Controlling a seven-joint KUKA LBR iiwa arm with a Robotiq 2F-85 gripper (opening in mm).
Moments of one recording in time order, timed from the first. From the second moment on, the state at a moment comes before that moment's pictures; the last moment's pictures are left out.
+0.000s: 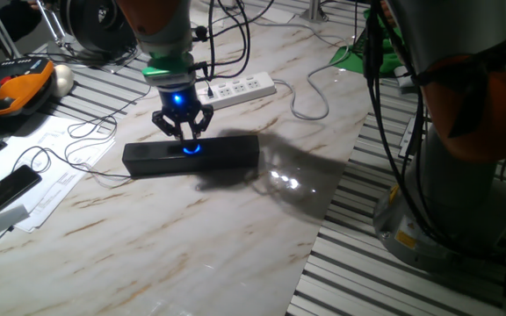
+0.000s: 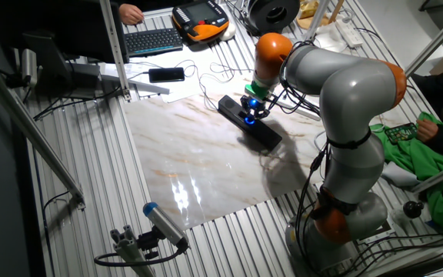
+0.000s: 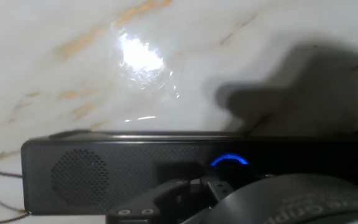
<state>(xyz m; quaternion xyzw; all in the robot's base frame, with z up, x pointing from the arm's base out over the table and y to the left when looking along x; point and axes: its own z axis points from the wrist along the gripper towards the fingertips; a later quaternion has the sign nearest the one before) 0.529 0.062 0.081 -0.49 -0.87 -0.02 0.05</state>
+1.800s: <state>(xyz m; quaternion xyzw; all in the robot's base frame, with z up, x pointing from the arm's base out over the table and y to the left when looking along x) 0.529 0.073 0.085 -0.61 -0.79 -0.02 0.01</state>
